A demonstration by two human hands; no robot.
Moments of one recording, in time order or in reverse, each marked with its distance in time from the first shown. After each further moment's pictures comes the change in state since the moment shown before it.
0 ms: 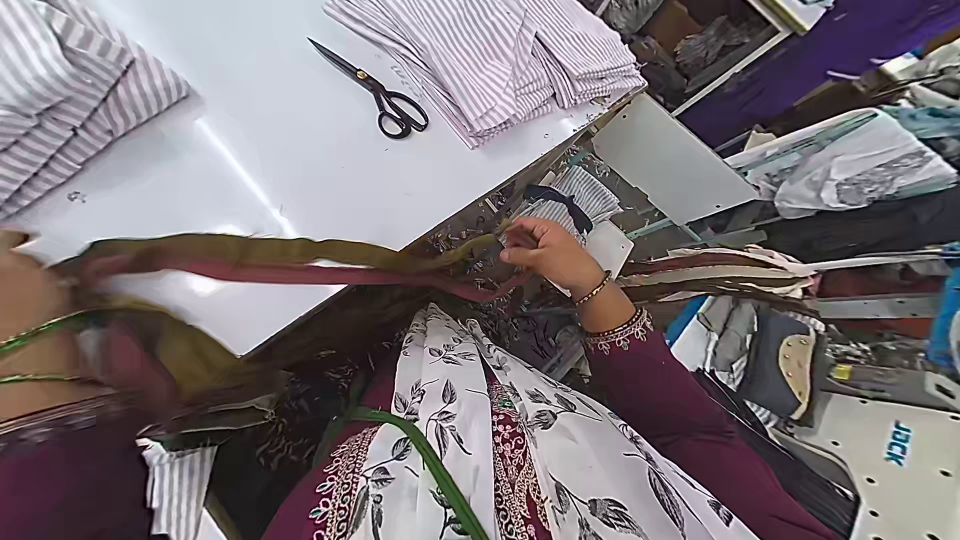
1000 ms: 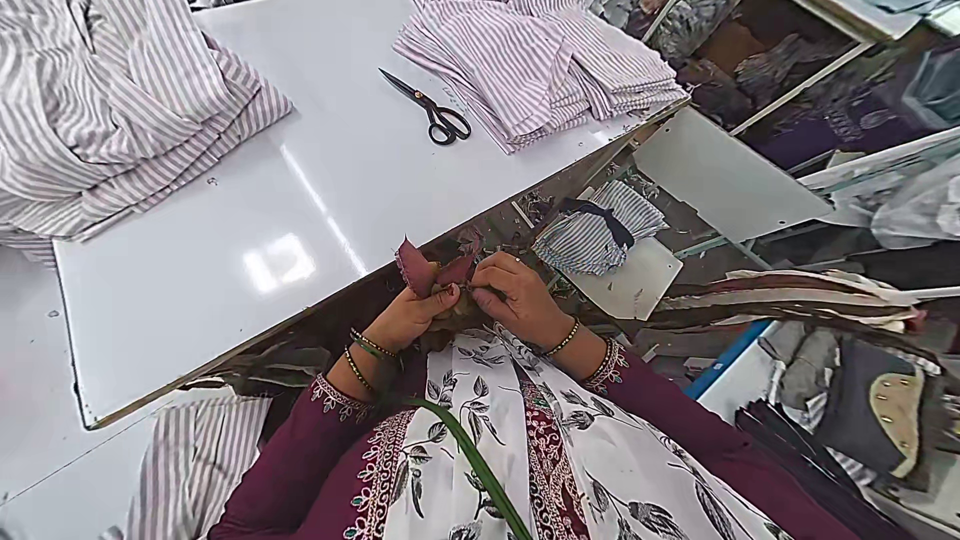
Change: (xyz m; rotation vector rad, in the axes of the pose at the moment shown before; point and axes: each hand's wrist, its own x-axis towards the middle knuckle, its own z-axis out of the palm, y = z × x) left_hand -0.253 0.042 0.055 -0.538 -1.331 -0.260; right_hand -0.038 -0.002 0.098 -0.263 0.106 -0.756
